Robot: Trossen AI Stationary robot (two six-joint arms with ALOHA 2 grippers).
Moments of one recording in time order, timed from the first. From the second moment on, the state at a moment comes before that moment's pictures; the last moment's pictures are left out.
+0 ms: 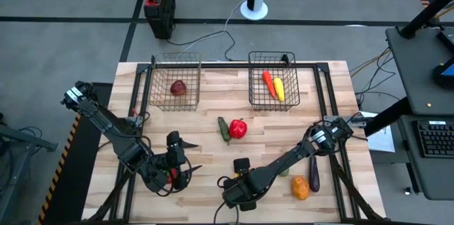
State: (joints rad) left arm -0.76 1.34 0.97 -0.43 -0.86 -0.59; right arm 0.52 2.33 1.97 -1.06 0.17 0.37
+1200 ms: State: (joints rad) left arm -0.82 1.35 0.90 -0.25 -0.86 -0.39; right arm 0.47 2.27 1.95 -0.66 0.05 0.19
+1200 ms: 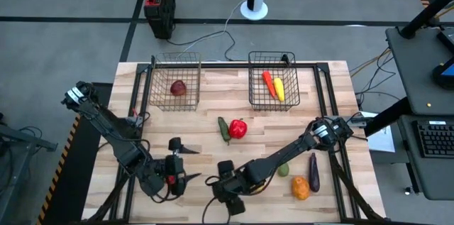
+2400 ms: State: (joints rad) left arm -1.08 1.38 0.94 -0.23 -1.03 -0.16; right arm 0.32 2.24 1.76 0.11 -0.16 0.32
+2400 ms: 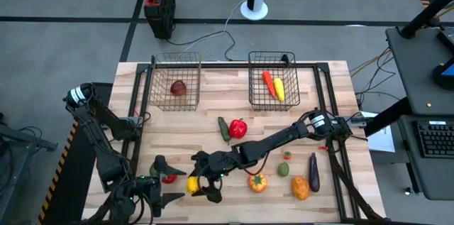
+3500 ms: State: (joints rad) left arm -1.06 1.38 1.00 -0.44 -1.24 -0.19; right arm 0.26 1.93 1.20 0.72 -0.02 0.43
